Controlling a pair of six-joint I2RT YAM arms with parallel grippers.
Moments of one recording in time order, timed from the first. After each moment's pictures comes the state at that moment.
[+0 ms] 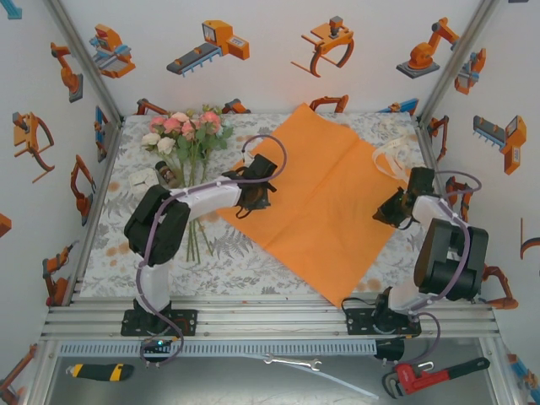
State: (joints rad) left arm -0.74 1.96 1.33 -0.39 -0.25 -0.66; right arm -0.25 1.52 0.80 -0.39 -0.26 0.64
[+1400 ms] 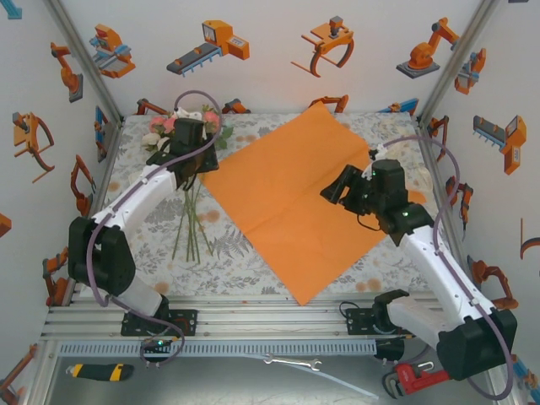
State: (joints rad) left arm -0.39 1.59 1.28 -0.40 -0.22 -0.32; right arm 0.33 1.01 0.87 -0.43 -0.22 0.65
